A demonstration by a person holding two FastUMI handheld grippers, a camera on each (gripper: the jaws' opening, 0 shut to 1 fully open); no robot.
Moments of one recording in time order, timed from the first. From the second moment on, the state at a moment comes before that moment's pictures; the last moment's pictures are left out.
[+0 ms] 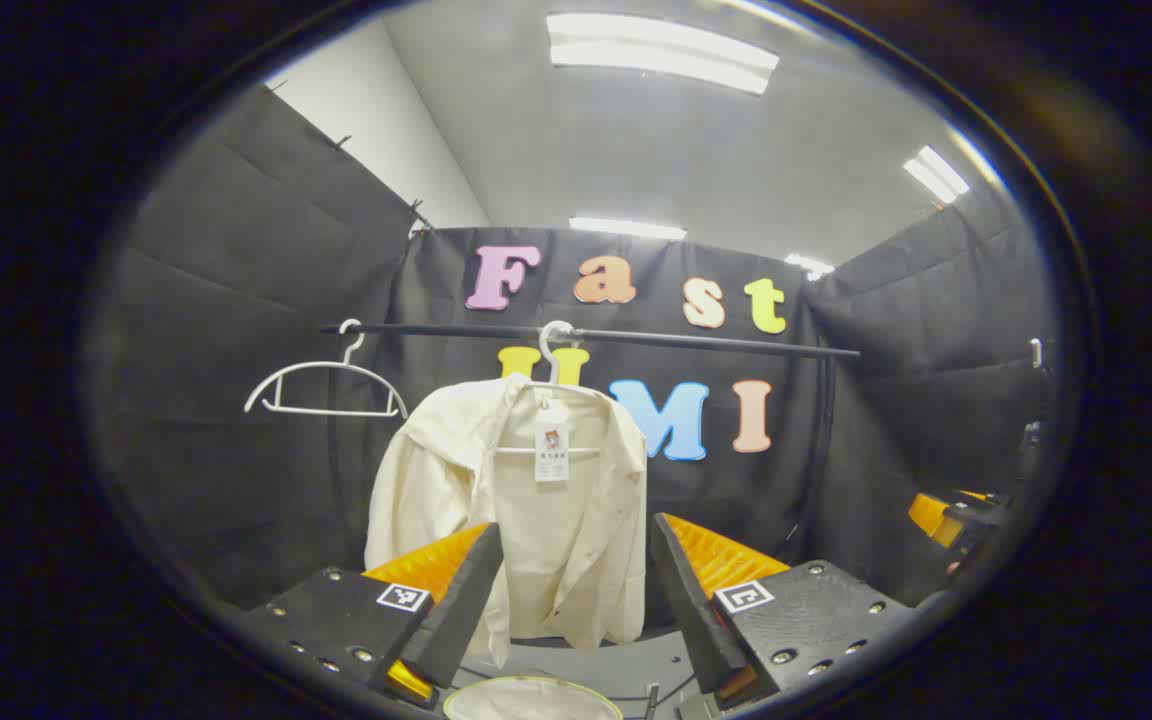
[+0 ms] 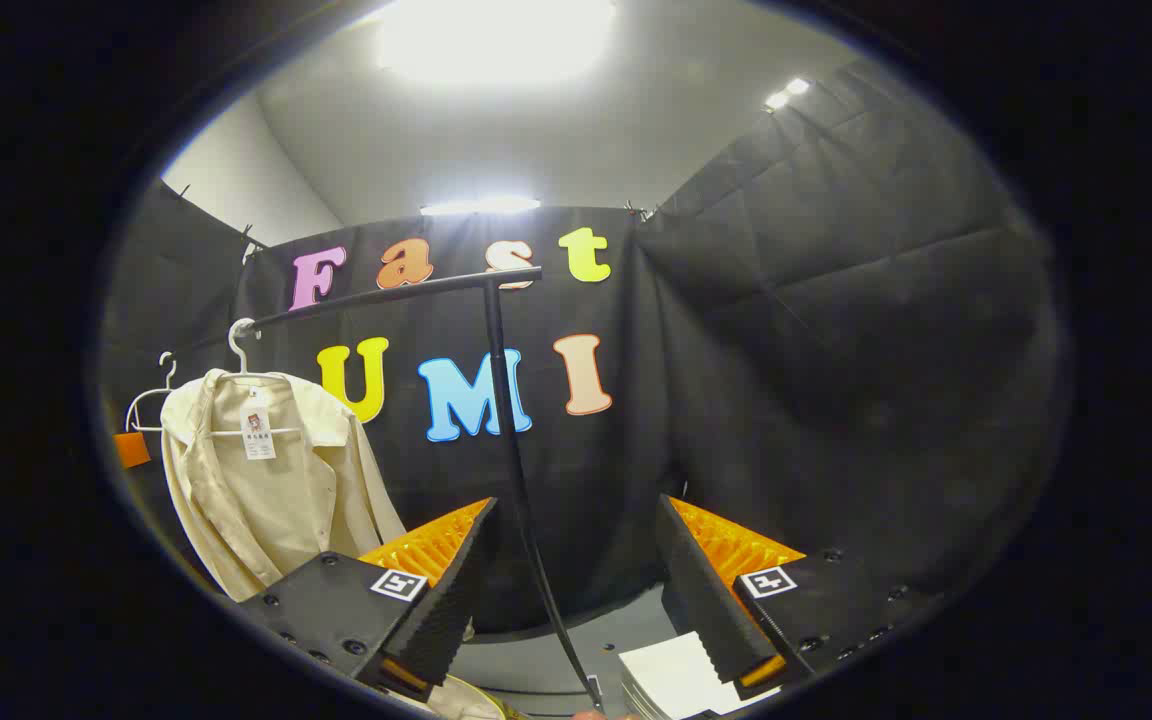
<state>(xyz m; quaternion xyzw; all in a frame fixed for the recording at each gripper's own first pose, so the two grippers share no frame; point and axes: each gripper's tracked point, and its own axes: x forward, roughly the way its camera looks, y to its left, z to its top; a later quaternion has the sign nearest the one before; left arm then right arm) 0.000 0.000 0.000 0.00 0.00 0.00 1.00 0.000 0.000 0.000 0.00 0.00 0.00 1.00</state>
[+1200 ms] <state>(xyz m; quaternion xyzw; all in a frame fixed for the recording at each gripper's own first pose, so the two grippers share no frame) -0.052 0.058 -0.036 -0.01 0.04 0.07 1.00 -0.047 0.053 -0.036 -0.02 0.04 0.06 1.00</state>
